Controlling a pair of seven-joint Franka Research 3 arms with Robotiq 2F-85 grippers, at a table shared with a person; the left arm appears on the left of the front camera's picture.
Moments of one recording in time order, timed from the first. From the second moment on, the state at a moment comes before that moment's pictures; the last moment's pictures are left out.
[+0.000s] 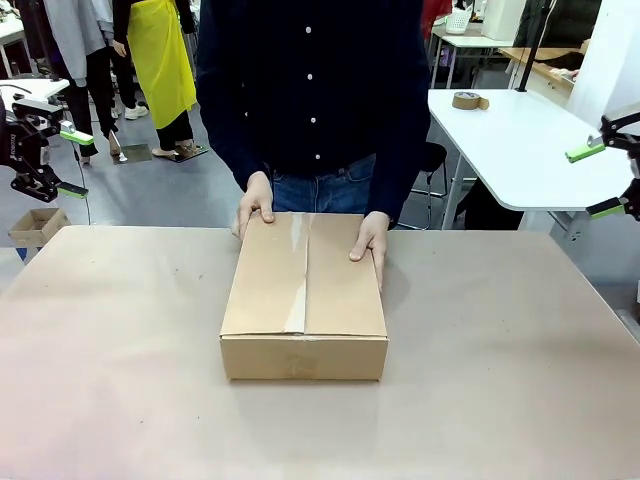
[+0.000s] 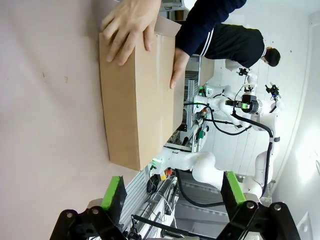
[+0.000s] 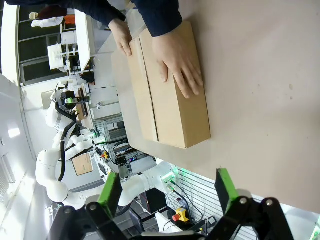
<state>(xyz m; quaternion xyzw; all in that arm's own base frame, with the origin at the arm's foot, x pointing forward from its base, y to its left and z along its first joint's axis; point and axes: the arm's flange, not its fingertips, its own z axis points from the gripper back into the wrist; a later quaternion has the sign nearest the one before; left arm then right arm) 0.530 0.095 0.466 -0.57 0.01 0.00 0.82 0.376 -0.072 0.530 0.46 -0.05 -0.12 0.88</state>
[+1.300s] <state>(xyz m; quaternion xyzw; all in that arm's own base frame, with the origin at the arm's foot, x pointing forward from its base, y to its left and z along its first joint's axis) 0.490 -0.073 0.455 -0.56 -0.41 -0.39 0.61 0.451 0.138 0.519 0.50 -0.25 0.49 0.67</state>
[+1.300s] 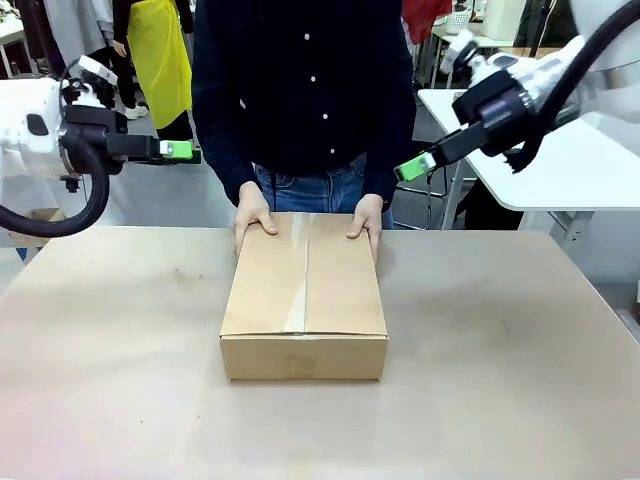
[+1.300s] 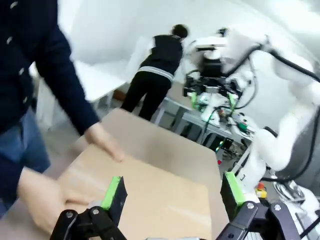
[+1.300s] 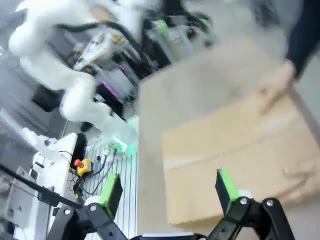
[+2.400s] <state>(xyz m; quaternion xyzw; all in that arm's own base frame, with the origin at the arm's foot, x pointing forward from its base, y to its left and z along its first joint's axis) 0.494 -0.125 0.424 -0.46 -0.48 -0.52 0.54 0.478 0.188 0.479 0.42 -0.38 0.66 0.49</state>
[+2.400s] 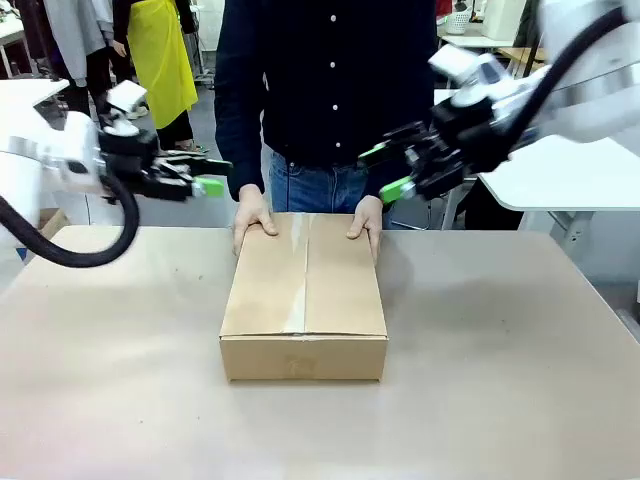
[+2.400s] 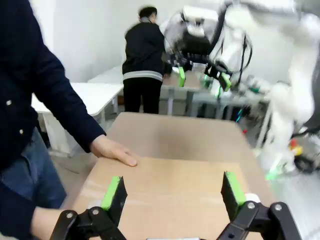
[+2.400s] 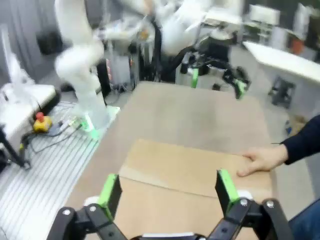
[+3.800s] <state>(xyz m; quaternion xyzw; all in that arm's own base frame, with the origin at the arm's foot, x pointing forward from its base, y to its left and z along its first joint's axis) 0.489 -0.151 0.346 -0.37 -0.50 -0.61 0.49 0.491 0.195 0.331 0.39 -0.46 0.63 0.50</state>
